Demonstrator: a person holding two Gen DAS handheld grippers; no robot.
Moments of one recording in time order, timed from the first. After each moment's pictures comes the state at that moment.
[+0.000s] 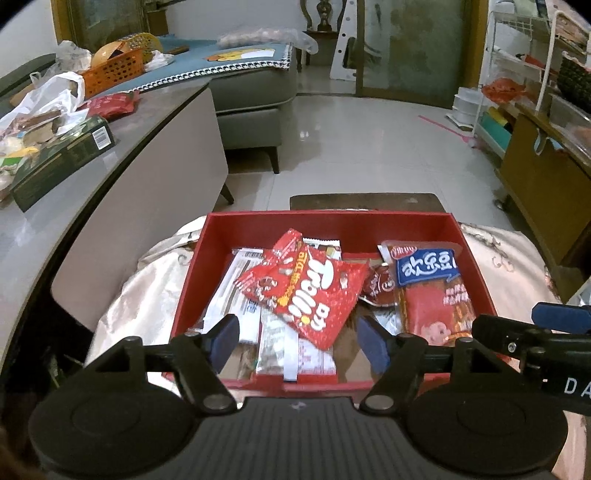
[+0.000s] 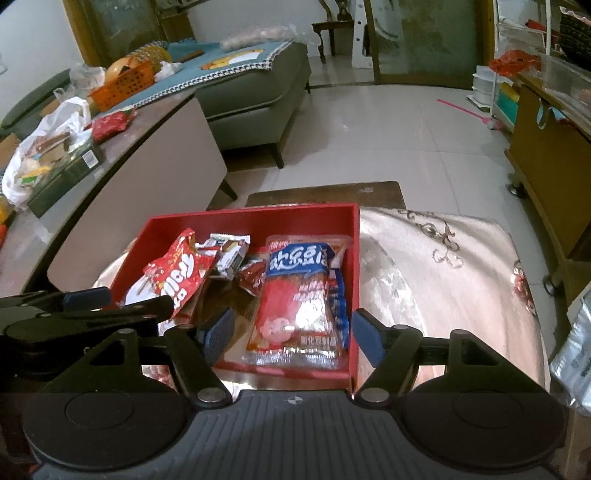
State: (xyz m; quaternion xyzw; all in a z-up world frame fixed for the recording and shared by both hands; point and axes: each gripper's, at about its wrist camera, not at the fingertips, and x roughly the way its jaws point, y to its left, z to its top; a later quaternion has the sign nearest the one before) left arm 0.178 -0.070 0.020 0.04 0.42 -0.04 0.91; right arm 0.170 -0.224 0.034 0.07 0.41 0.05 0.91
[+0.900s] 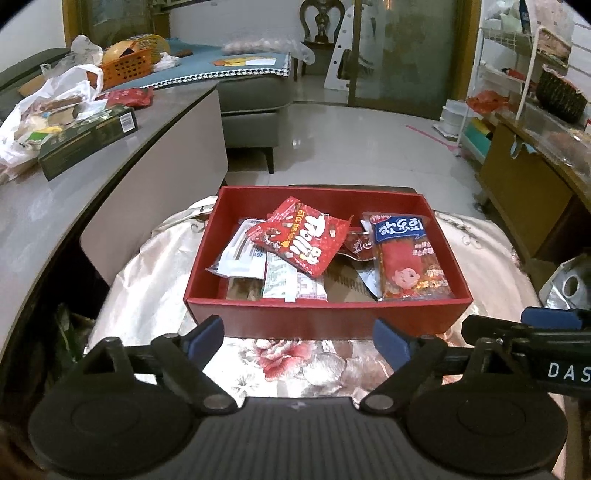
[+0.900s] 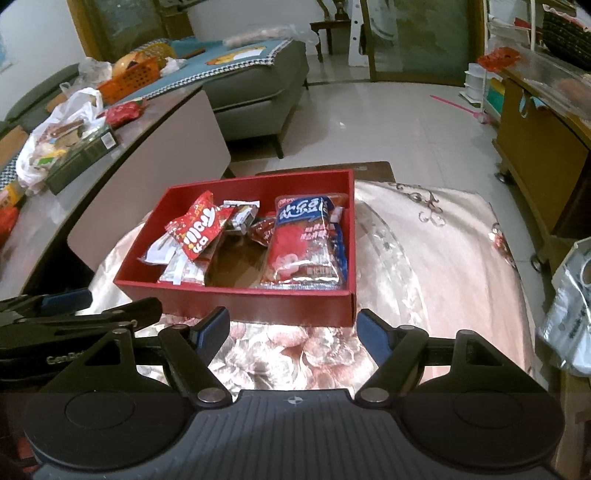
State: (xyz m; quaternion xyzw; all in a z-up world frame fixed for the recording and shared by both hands) left arm 0.099 -0.050 0.031 0.01 0.40 -0.06 0.91; right arm 0.102 -0.216 0.037 0.07 0.41 0.04 0.91
